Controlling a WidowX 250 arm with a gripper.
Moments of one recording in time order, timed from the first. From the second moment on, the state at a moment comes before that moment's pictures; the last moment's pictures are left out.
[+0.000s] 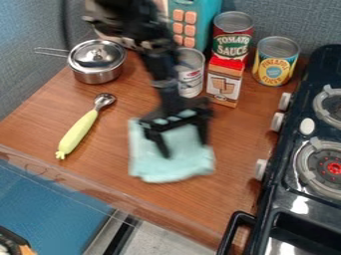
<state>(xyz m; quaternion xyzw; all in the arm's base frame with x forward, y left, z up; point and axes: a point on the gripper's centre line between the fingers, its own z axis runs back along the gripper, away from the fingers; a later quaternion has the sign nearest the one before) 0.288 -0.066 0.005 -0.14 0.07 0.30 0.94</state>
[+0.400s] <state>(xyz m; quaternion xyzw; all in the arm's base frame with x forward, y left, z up) 0.284 -0.094 0.004 -0.13 0.07 0.26 0.95</state>
